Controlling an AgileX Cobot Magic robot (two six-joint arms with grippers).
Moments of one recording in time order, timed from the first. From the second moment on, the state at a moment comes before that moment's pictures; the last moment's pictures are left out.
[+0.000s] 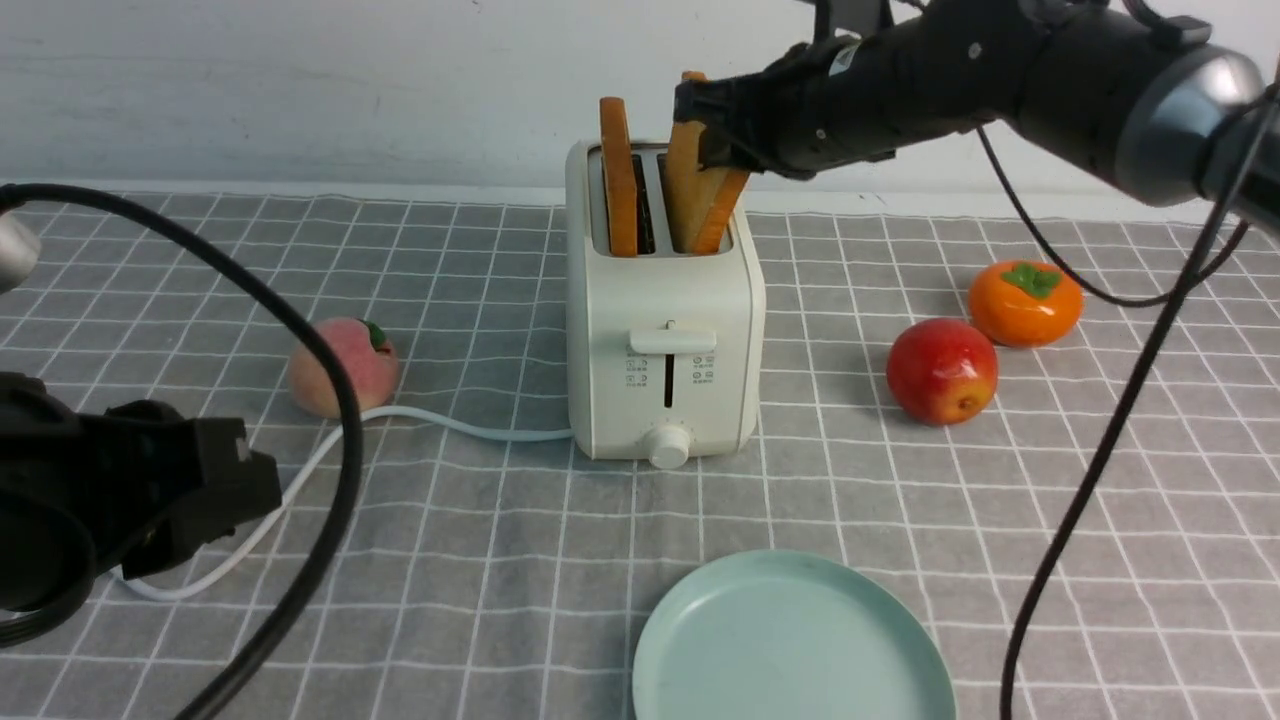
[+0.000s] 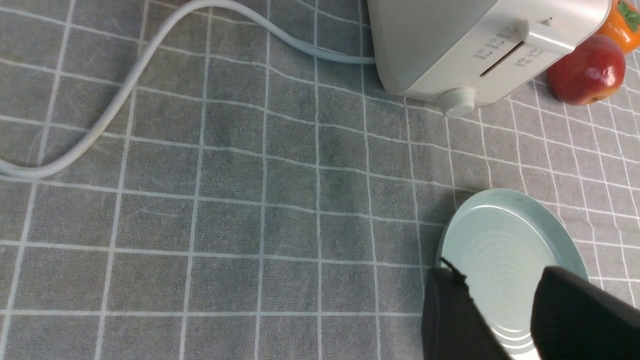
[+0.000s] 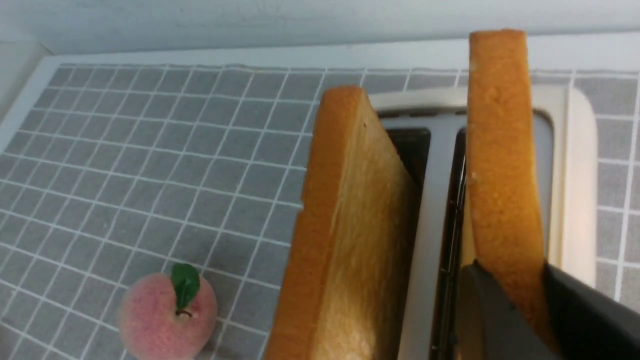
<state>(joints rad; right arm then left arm) 0.39 2.00 -1.92 0.35 0.52 0.05 -0.29 0.85 -0.78 -0.23 0.68 -0.39</state>
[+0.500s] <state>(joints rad) 0.23 1.63 -1.91 0.15 1.15 0.04 -0.29 0.85 -0.78 -0.24 0.68 -0.39</state>
